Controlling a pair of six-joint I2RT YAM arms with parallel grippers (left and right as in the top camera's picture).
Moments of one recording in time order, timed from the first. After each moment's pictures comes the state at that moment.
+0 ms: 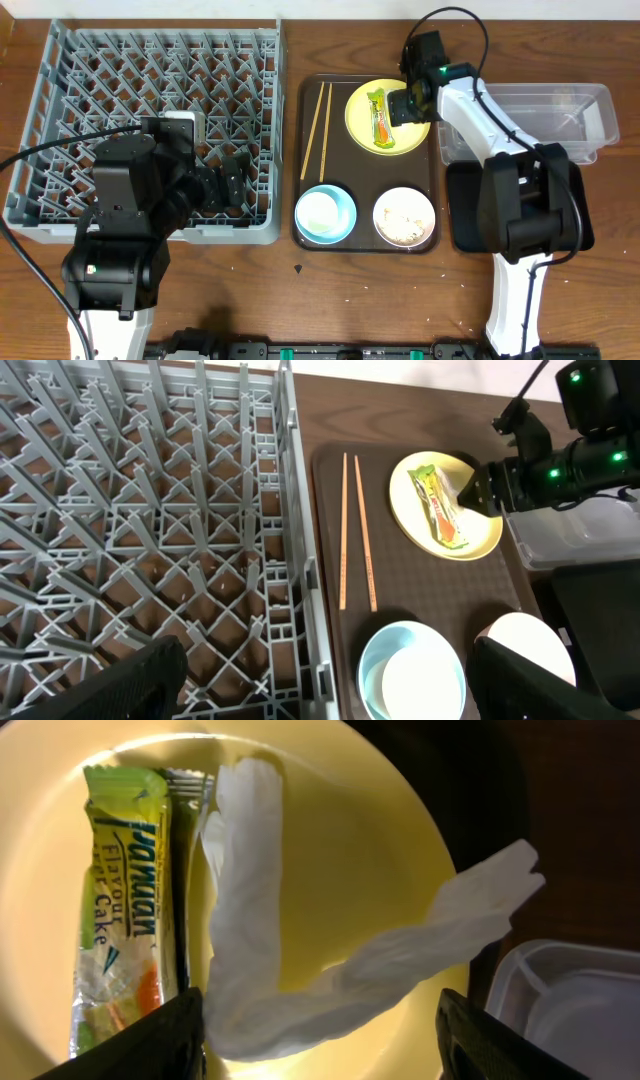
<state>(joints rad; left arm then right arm) -0.05 0.95 1.12 -0.84 0.25 -0.12 0.26 2.23 1.76 -0.75 0.03 0.13</state>
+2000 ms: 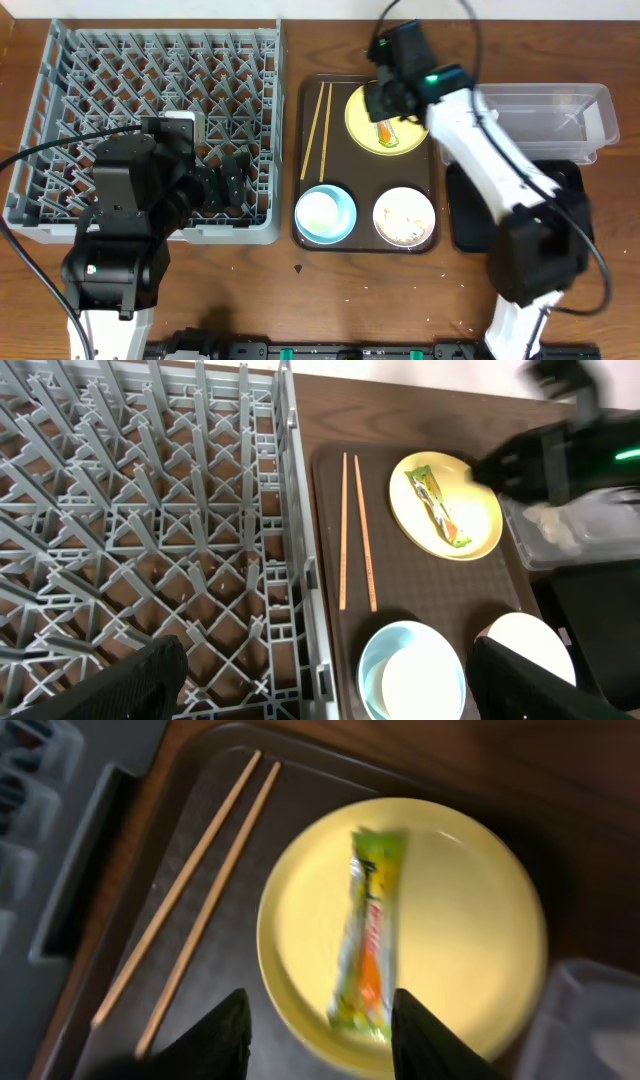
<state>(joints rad) -0.05 0.95 1.12 -0.84 0.25 -0.12 0.41 2.00 1.71 -0.74 -0.01 0.12</state>
